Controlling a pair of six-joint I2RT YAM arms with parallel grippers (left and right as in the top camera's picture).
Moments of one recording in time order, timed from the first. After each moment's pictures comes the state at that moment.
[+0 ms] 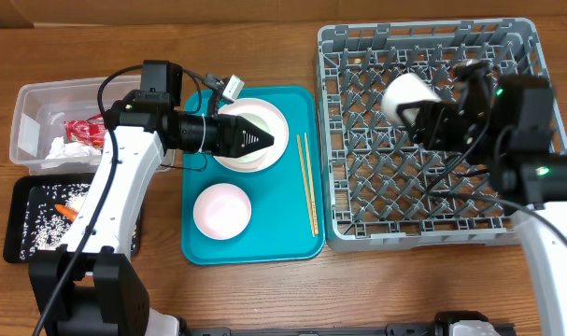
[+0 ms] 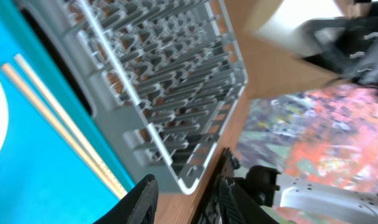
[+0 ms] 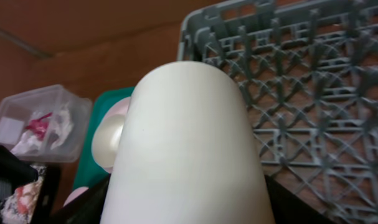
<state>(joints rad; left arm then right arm) -0.08 1.66 1.35 -0.92 1.09 0.05 0.01 1.25 1.30 -0.80 -0.39 0.23</state>
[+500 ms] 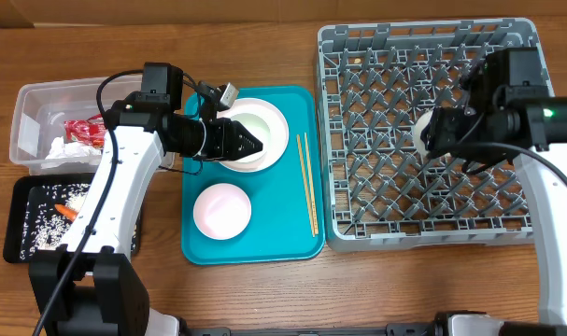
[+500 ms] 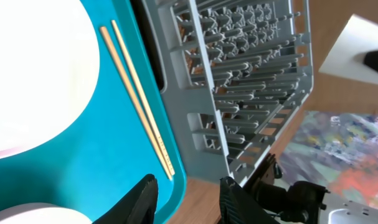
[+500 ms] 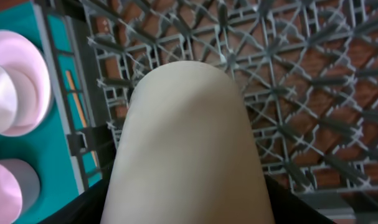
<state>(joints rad) -0.08 1.66 1.35 -0.96 0.84 -0.03 0.01 1.48 1.55 -1.30 -0.12 0.22</state>
